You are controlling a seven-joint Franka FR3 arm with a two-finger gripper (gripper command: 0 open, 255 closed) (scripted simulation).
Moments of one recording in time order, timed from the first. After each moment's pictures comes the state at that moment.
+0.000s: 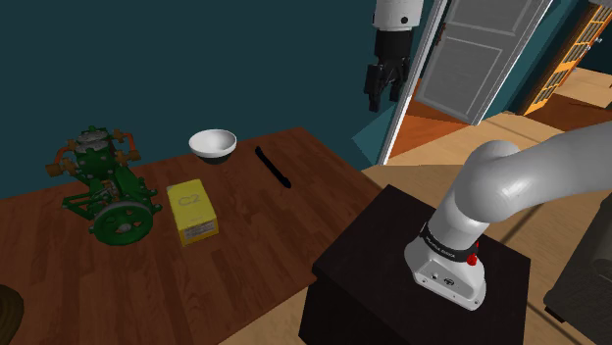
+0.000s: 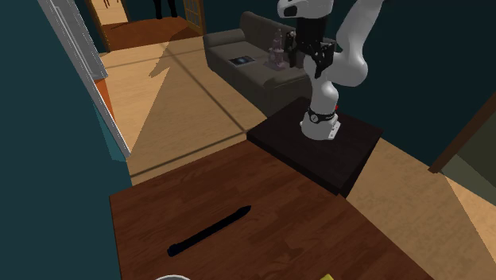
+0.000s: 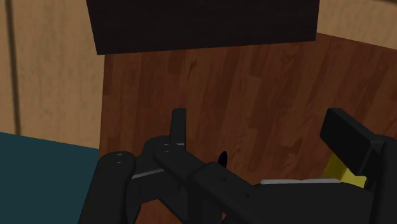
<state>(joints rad) 0.02 -0.78 0.05 -2.39 0.01 1.46 0.13</state>
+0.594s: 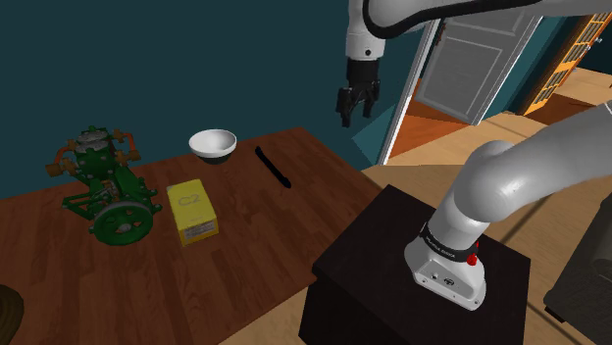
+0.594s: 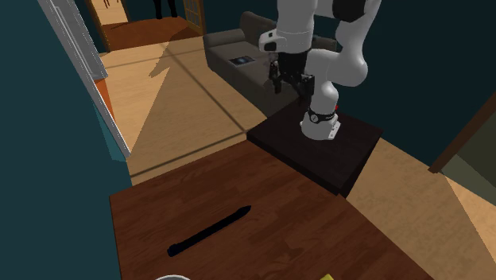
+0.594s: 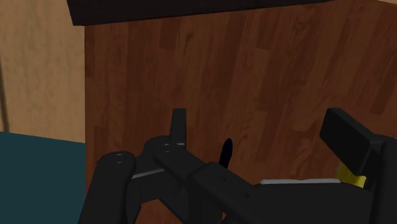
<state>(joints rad) 0.00 -0.60 0.05 -2.46 0.01 1.73 0.14</state>
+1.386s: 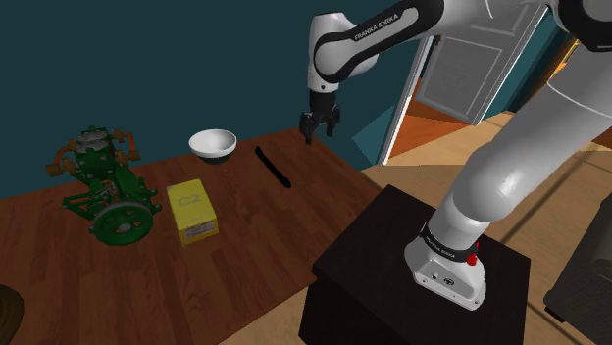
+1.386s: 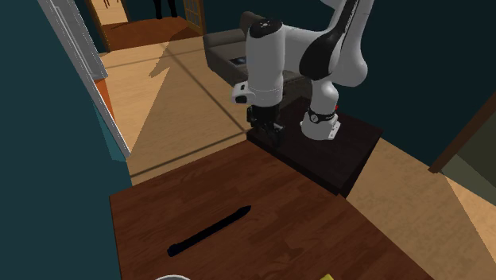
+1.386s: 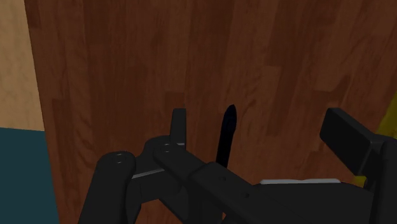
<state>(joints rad) -0.02 -0.20 0.06 -2.39 0.02 2.11 0.19</state>
